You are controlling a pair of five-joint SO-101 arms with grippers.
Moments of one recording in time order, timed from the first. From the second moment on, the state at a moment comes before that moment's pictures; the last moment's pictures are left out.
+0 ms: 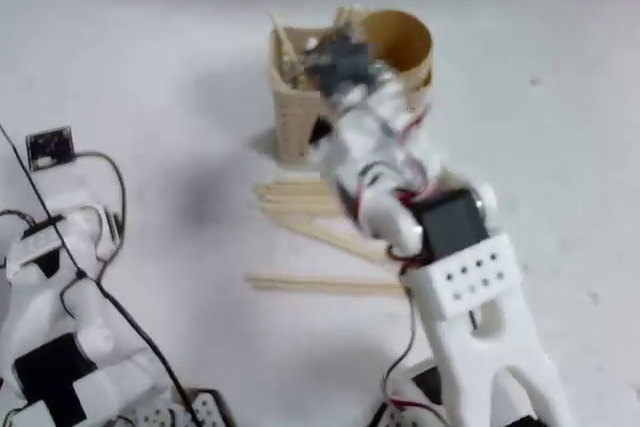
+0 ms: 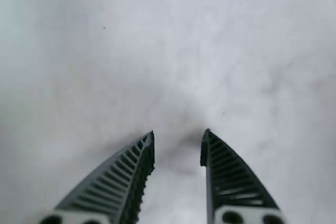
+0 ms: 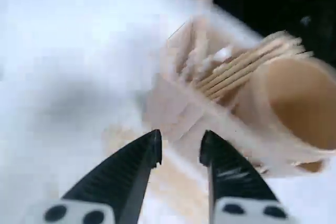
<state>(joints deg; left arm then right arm) -36.4 -11.5 57.0 31.8 -7.3 -29.9 -34.6 15.3 69.7 20.1</state>
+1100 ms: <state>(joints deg) -36.4 -11.5 57.0 31.8 -7.3 -36.2 7.3 30.6 51.7 34.9</state>
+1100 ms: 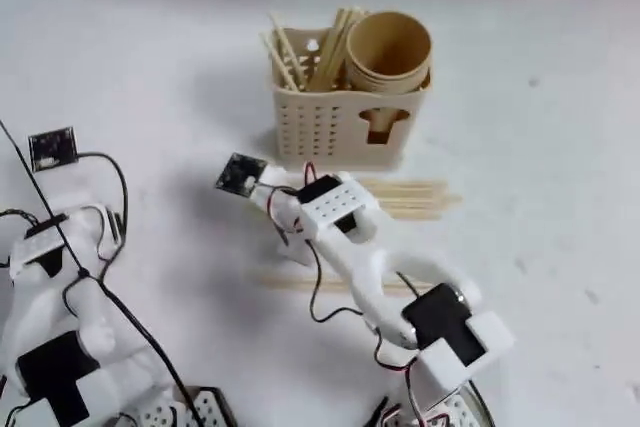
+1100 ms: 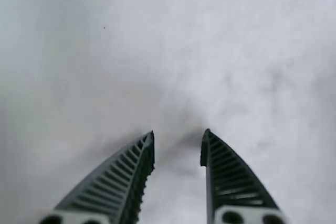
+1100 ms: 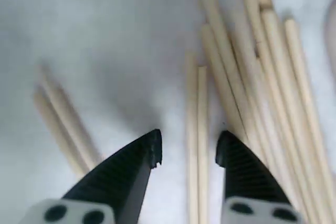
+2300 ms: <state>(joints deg) -36.4 -11.5 57.0 31.8 -7.3 -32.4 -24.4 11.8 59.3 17.0</state>
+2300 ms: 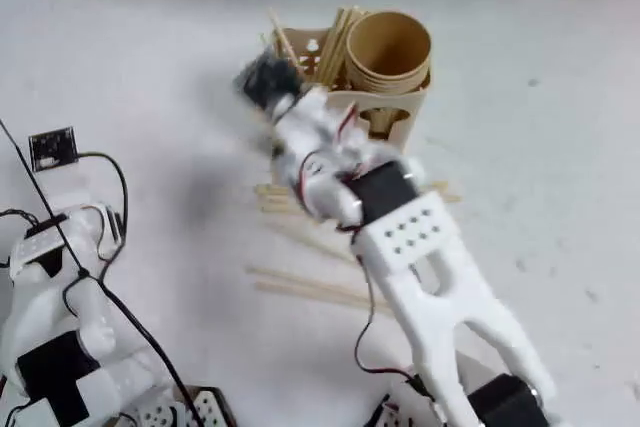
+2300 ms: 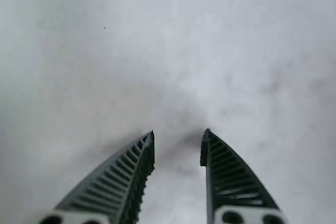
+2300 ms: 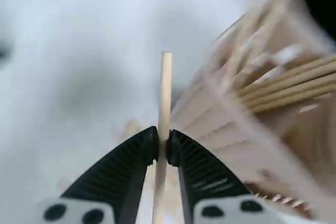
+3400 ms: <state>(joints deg) -36.4 -11.5 57.0 31.8 -7.3 -30.2 -6.4 -7.1 31.7 14.9</state>
